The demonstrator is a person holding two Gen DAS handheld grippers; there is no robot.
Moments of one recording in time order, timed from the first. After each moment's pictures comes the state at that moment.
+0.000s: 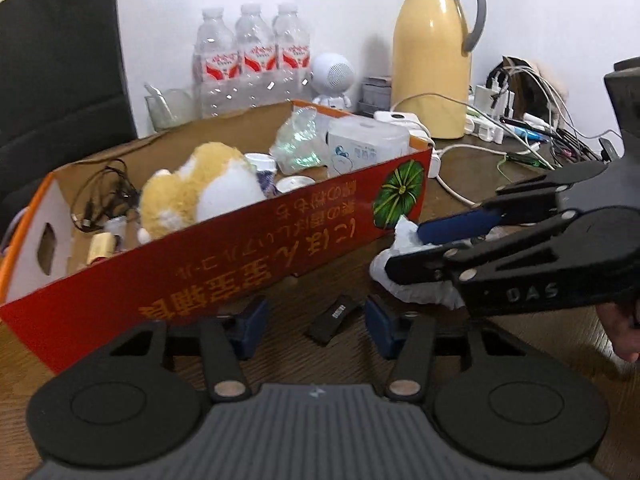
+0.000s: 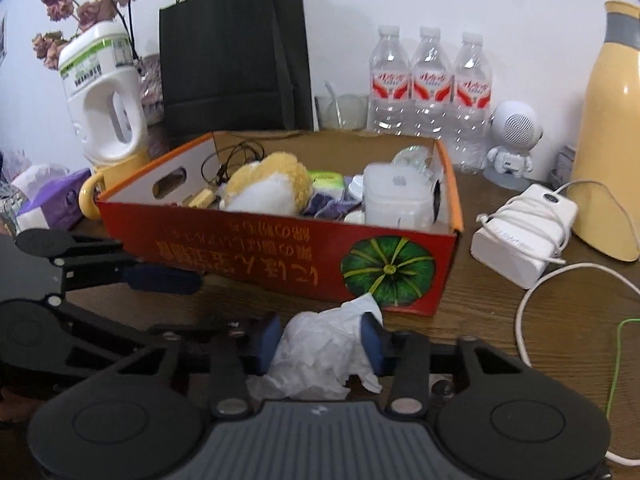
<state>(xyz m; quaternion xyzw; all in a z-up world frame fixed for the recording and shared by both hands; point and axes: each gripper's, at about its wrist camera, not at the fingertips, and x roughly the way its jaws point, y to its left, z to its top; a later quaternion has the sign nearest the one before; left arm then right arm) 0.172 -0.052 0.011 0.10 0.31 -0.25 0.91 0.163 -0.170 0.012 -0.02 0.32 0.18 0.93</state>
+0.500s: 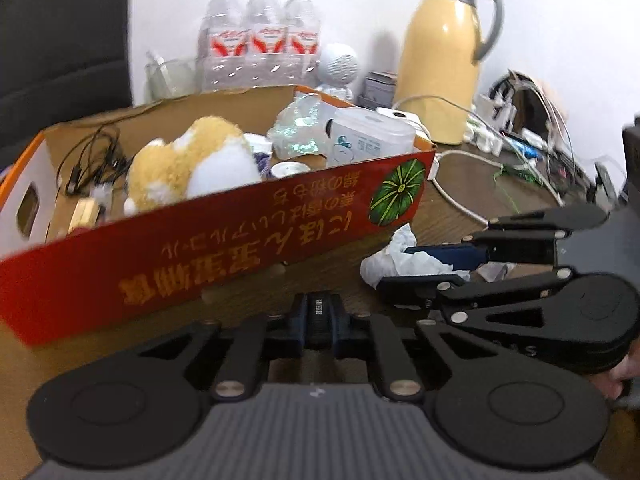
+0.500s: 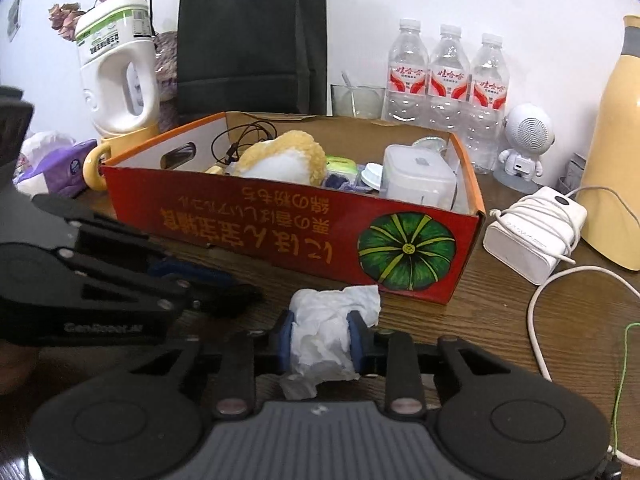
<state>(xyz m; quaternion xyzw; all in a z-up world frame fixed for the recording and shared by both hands) 0.176 -0.045 0.010 0.04 0.34 -0.25 0.91 0.153 -0.158 0.002 -0.06 0.31 0.18 0.93</state>
